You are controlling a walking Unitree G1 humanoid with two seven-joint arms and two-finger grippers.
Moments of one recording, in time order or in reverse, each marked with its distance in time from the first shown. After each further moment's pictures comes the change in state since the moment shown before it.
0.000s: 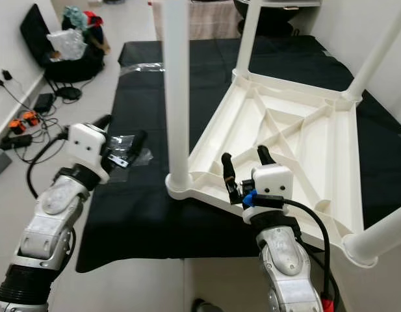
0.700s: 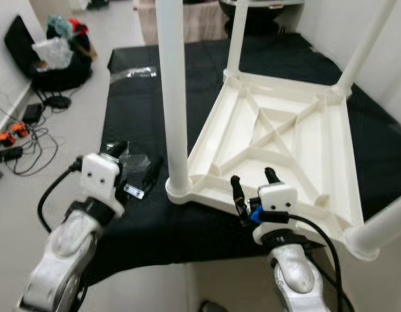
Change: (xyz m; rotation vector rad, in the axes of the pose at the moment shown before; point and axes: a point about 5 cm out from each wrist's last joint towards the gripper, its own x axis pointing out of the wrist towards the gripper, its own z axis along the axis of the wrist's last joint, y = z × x) left arm -0.065 -0.062 0.006 -0.140 0.132 -0.078; right arm -0.017 -0.005 -0.026 -0.017 0.133 0.033
